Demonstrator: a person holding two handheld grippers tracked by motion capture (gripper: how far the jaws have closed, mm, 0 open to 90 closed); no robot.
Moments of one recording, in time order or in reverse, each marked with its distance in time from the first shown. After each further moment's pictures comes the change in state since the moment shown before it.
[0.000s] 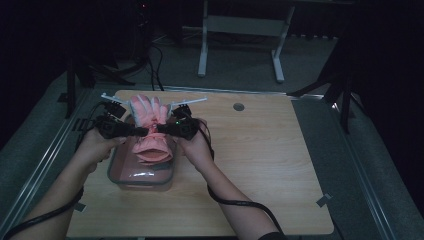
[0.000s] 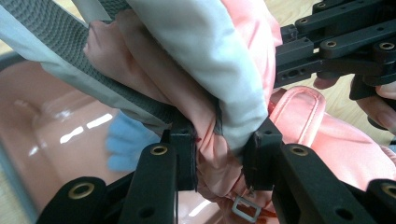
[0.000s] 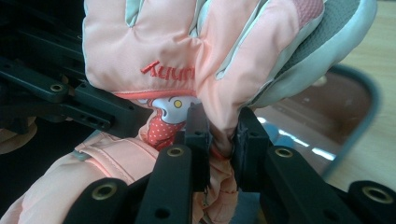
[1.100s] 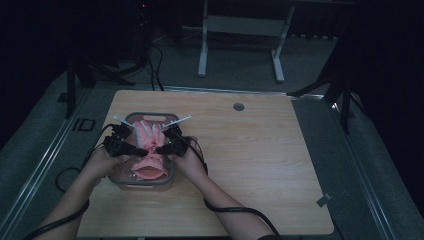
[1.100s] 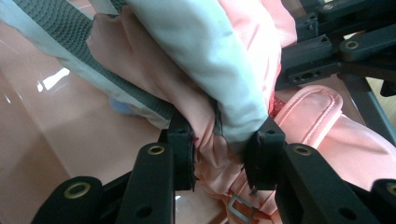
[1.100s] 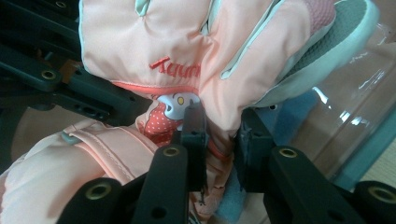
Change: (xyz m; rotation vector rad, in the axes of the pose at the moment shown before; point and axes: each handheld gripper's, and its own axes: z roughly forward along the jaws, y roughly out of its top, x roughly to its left) left arm 0.034 -0.048 0.063 0.163 -0.009 -0.091; right arm -0.015 -0.050 0.061 0.228 -0.085 0.024
